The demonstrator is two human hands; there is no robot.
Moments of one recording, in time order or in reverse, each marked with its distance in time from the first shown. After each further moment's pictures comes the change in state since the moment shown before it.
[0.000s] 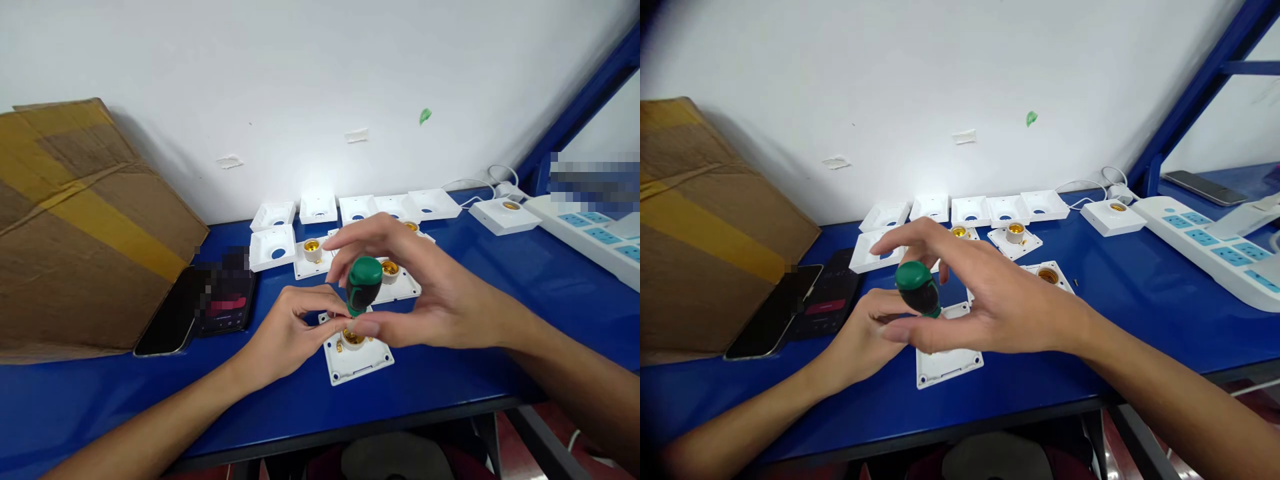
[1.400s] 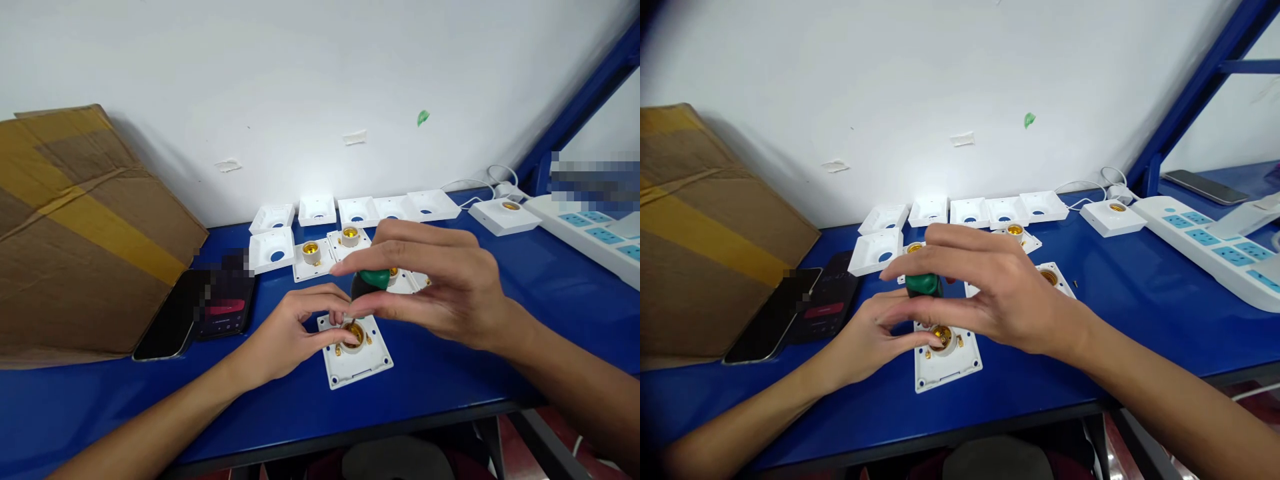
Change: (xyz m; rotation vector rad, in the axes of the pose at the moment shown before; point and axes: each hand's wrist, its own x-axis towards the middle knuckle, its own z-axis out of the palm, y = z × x) left_hand 0.005 -0.003 -0.002 0.059 -0.063 -0.015; right_hand -0.002 0.008 -0.001 -0.328 0.223 -0.246
